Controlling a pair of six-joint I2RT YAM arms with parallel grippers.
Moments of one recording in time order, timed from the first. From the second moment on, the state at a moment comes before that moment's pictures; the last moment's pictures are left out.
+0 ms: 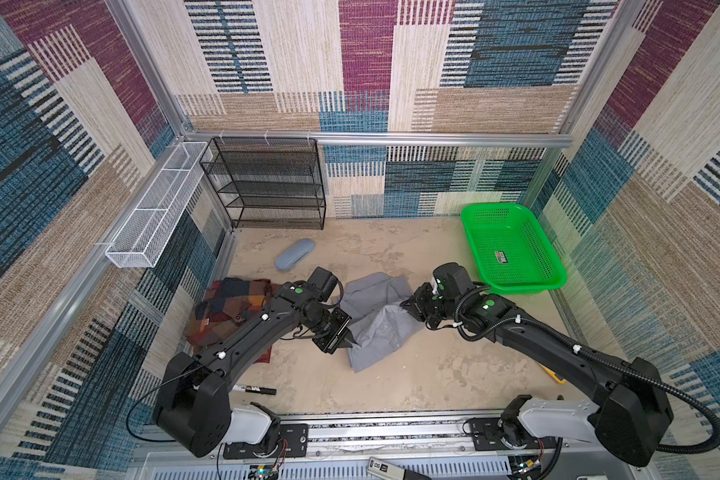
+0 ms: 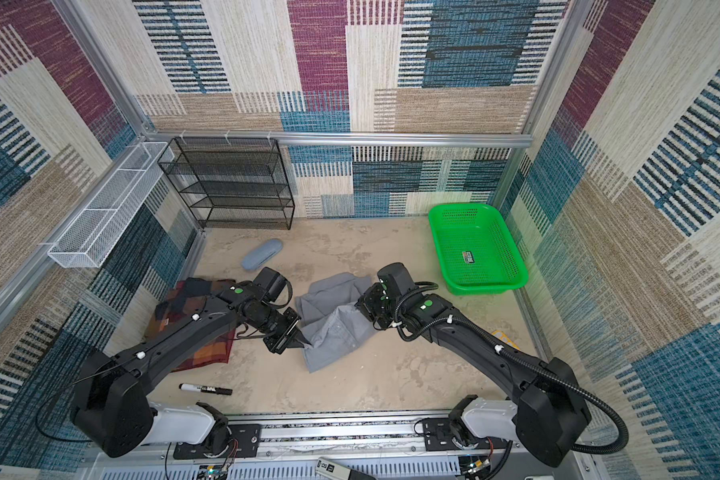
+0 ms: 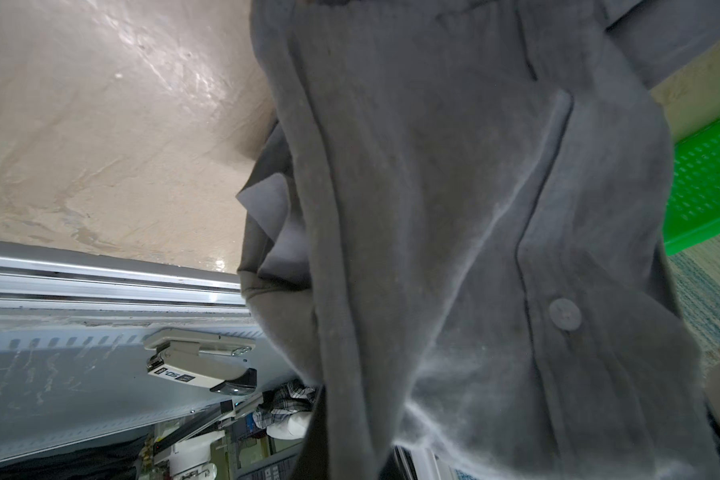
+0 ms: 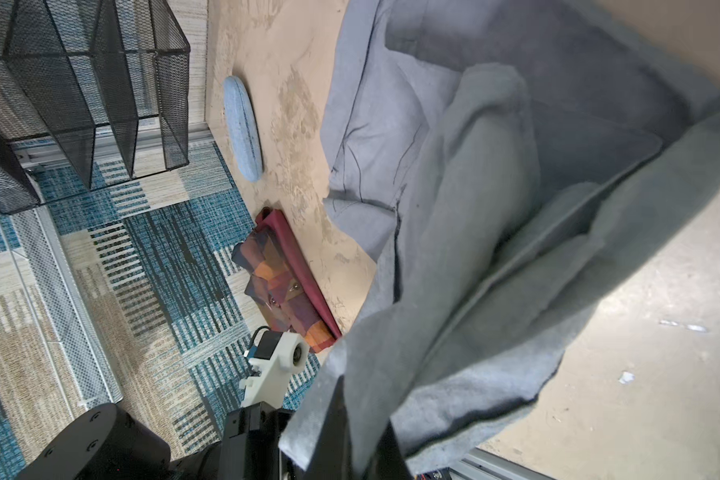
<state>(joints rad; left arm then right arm) -0.52 1.41 1.03 -0.94 0.62 -1.36 0.63 1.29 0.93 -0.38 -0.26 1.43</state>
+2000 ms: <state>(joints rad) -0.19 1.92 1.50 -0.98 0.77 -1.12 0.47 1.77 1.34 -0.44 -0.27 0.98</state>
